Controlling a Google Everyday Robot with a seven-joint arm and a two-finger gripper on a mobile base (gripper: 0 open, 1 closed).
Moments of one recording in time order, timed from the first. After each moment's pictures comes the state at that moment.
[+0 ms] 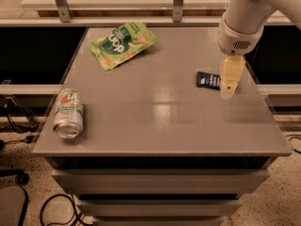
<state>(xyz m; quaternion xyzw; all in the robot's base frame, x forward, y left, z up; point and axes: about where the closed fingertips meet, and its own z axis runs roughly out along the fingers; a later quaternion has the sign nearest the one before) 0.581 -0.200 0.900 -0.67 0.73 -0.09 0.10</state>
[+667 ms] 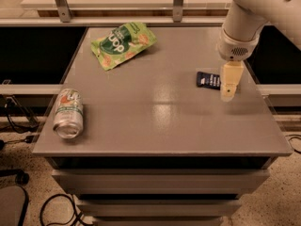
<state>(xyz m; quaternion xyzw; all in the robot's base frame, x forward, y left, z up) 0.602 -0.218 0.866 -0.66 0.74 -0.08 0.08</state>
